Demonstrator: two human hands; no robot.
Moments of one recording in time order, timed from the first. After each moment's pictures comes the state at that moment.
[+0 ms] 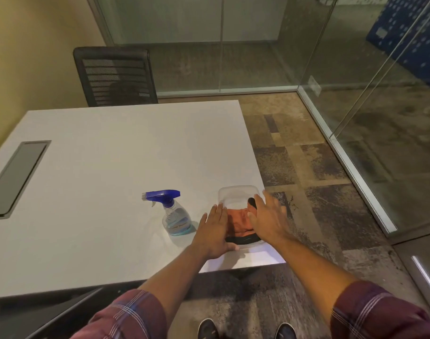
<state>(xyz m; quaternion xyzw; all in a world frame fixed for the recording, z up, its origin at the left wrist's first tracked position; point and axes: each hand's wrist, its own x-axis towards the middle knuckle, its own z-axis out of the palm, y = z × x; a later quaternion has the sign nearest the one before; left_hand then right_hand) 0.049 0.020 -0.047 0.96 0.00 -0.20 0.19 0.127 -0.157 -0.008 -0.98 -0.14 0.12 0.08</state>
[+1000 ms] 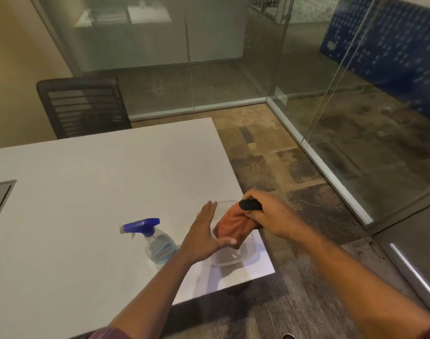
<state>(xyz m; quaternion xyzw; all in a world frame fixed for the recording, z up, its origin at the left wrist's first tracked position) 0.081 0.024 0.007 0.88 0.02 -0.14 0.46 0.138 -0.200 0.113 -0.91 -0.19 0.15 0.33</state>
